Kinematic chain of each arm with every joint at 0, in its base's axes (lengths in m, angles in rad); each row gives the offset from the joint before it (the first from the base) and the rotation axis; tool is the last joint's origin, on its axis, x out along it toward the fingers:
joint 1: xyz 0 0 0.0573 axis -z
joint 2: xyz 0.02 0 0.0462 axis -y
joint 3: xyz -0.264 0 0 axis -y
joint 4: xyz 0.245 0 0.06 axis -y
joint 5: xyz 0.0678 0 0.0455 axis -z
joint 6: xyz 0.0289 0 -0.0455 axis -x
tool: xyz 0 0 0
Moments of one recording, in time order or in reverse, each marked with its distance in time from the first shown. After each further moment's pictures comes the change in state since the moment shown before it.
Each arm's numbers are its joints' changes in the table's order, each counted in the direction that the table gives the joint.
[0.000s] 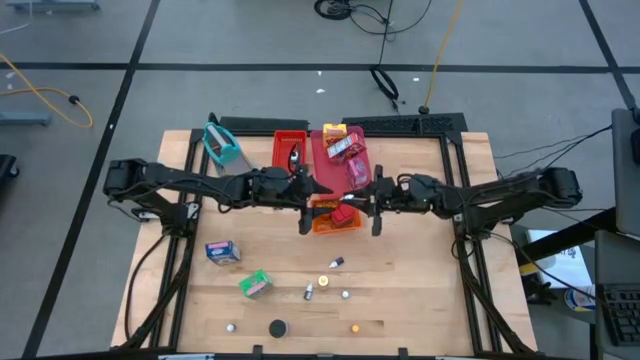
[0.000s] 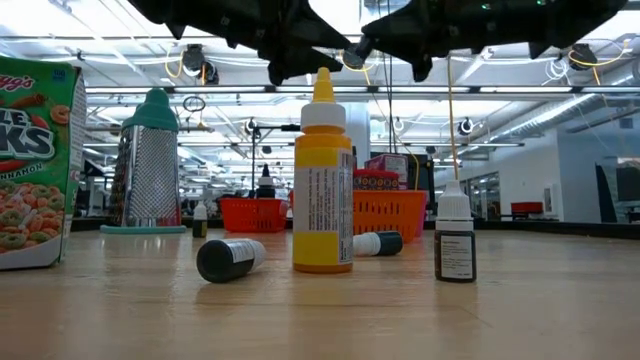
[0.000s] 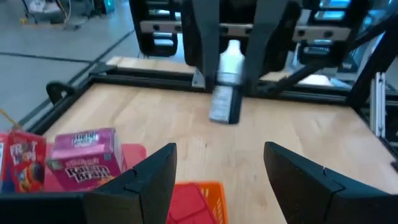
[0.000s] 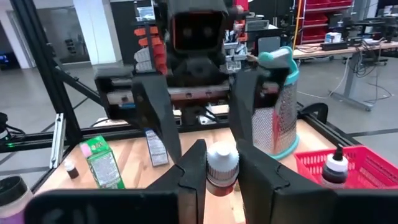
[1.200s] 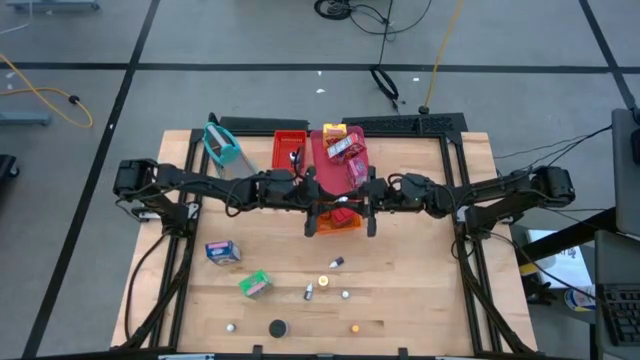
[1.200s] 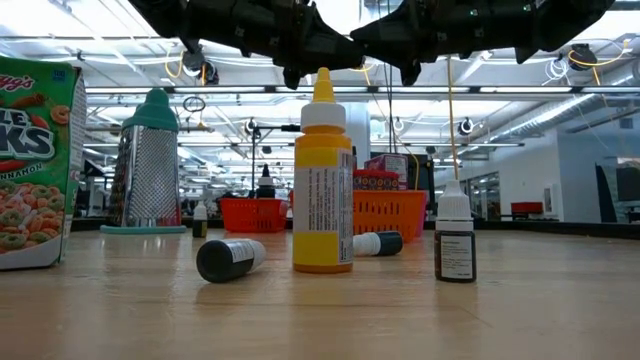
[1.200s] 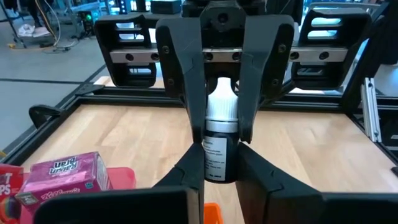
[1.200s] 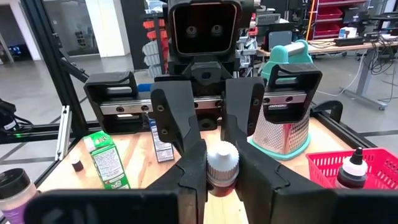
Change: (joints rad) left arm 0.005 -0.083 0.000 0.149 0.049 -0.049; right arm 0.018 -0.075 0.039 0.011 -0.051 0.013
